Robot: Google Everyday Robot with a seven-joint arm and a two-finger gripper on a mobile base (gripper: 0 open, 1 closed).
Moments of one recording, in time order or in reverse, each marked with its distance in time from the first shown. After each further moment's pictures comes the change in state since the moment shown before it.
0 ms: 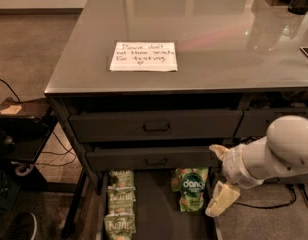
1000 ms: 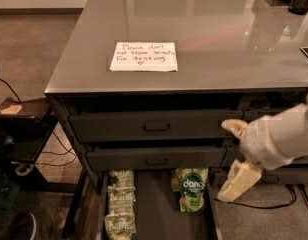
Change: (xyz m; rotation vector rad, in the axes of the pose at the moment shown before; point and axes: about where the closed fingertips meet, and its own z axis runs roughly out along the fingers) arm -0.049 -0.005 -0.099 0.051 -0.027 -0.014
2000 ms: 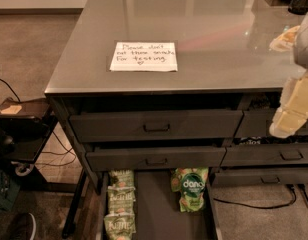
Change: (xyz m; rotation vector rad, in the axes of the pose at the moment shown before) arm -0.068 -0.051 -0.183 0.149 0.321 -0.032
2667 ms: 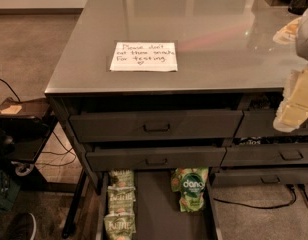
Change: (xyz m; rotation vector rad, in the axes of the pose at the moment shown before) arm 0.000 -0.005 -0.011 0.019 0.041 -0.004
